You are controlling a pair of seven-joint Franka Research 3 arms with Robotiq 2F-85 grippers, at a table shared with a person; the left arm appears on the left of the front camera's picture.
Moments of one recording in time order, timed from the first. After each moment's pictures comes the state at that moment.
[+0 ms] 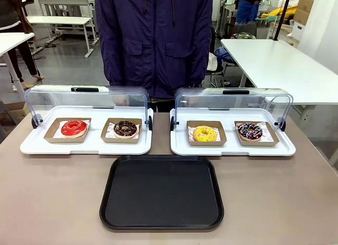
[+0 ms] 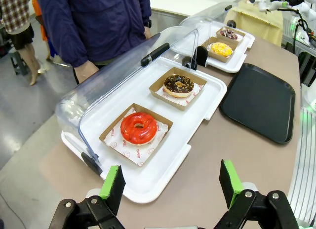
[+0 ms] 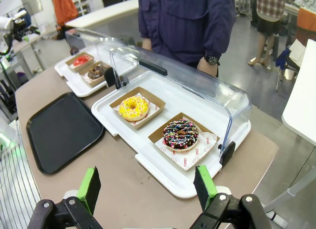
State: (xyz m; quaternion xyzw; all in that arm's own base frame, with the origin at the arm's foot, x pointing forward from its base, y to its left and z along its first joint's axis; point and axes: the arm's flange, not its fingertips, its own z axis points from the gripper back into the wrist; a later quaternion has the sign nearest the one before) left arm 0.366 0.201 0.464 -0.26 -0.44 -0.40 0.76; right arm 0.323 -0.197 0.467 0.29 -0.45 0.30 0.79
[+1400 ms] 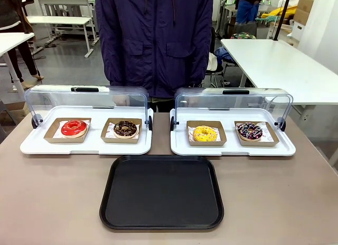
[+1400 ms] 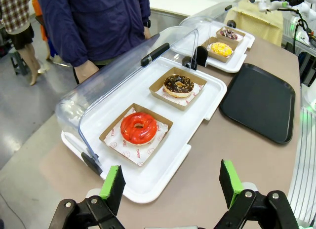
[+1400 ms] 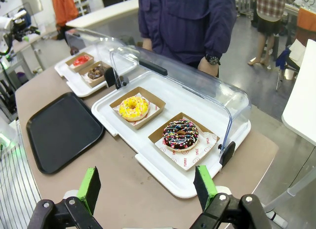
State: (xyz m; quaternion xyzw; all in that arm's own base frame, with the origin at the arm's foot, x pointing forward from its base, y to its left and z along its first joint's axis) left arm 0.366 0.201 0.464 -0.26 -0.44 -0.40 0.76; right arm 0.323 -0.197 0.467 0.29 -0.45 0.30 0.79
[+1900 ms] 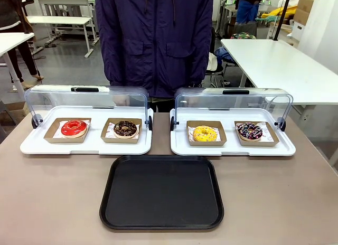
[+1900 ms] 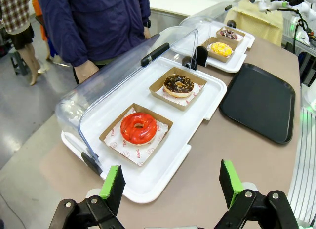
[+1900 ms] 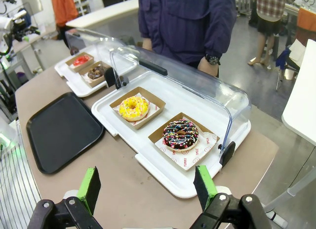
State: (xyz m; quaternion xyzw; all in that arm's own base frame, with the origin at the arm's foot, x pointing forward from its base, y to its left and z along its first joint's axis) left arm 0.366 0.201 0.464 -0.26 -0.44 -0.40 0.76; right arm 0.323 -0.197 0.467 0.29 -0.45 0.30 0.79
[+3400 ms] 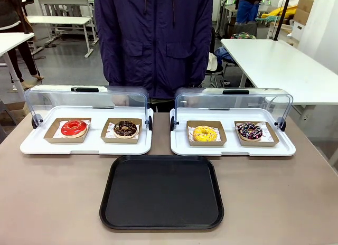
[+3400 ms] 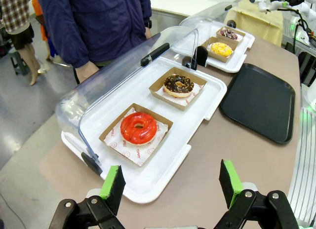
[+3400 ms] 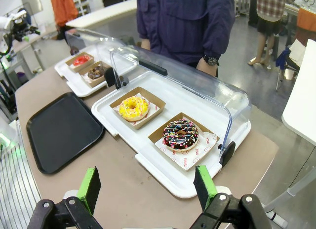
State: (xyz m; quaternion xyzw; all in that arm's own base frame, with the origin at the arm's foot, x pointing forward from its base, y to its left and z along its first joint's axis) left arm 0.366 0.201 0.464 -0.26 -0.44 -0.40 0.76; right arm 0.323 -0.197 0.467 0.29 -0.45 0.30 0.79
